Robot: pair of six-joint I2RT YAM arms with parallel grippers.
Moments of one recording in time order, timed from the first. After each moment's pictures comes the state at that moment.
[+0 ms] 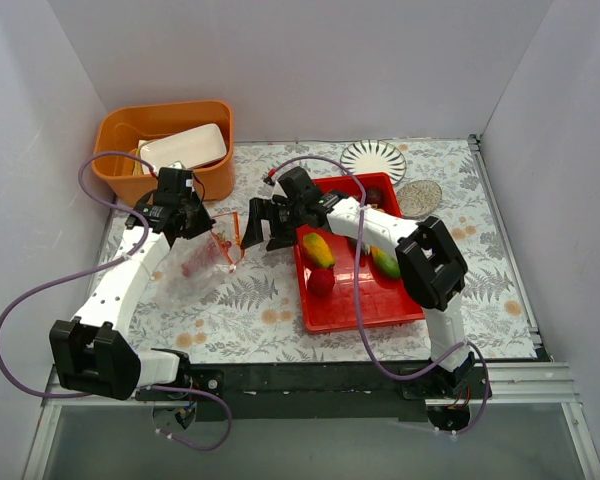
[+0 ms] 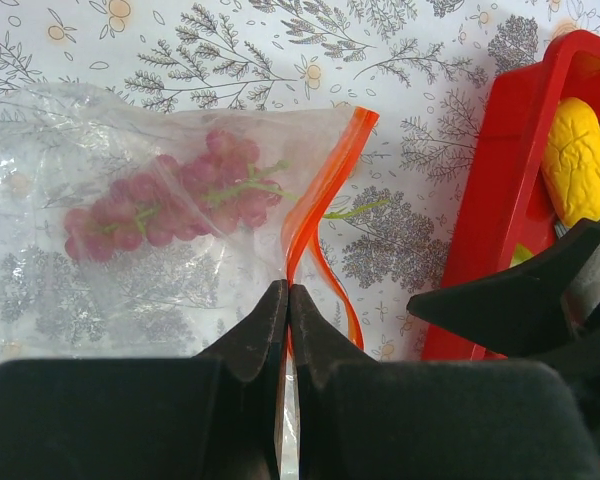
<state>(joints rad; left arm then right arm) -0.19 1.28 1.15 -0.71 -0.09 -0.58 0.80 2.04 1.61 -0.35 -0.50 0.67</state>
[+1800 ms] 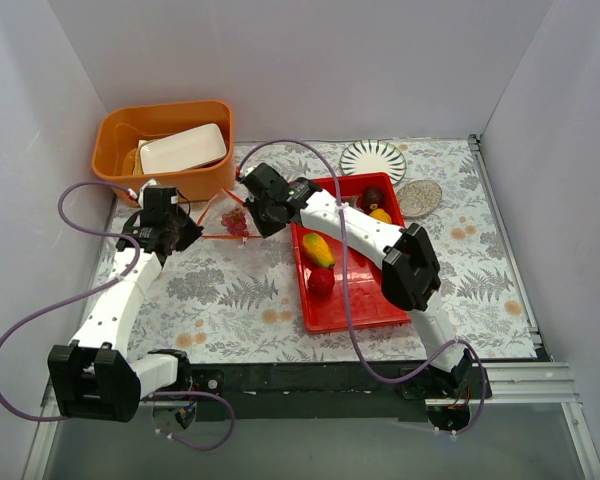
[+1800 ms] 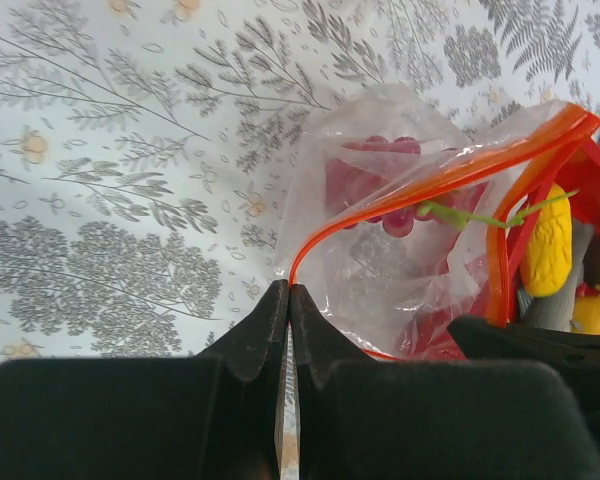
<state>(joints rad) -0.08 1.15 0.97 -0.60 -0.11 -0.75 0.93 2.17 2.05 -0.78 0.05 0.25</state>
